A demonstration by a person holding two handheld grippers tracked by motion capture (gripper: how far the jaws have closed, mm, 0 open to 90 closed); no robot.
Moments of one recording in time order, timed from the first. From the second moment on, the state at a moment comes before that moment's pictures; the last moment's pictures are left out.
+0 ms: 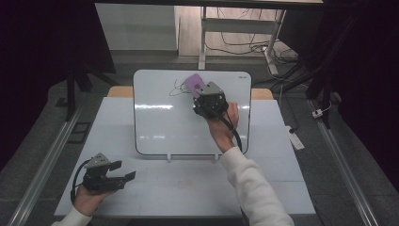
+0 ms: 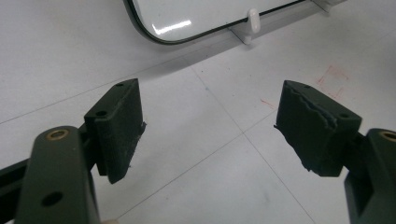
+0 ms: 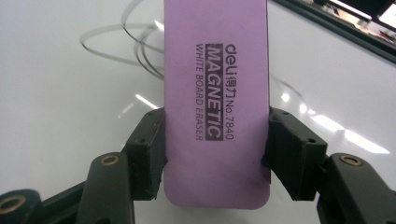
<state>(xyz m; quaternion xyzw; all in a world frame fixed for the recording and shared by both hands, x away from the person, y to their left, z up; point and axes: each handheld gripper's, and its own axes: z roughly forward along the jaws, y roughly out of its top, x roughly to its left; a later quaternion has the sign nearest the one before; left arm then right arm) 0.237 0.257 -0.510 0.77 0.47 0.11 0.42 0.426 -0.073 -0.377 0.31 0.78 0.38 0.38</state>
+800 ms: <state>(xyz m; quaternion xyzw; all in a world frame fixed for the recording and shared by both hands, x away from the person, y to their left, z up) 0.236 0.257 -0.509 0.77 0.47 0.11 0.42 0.432 -0.102 -0.369 0.35 0.78 0.35 0.38</state>
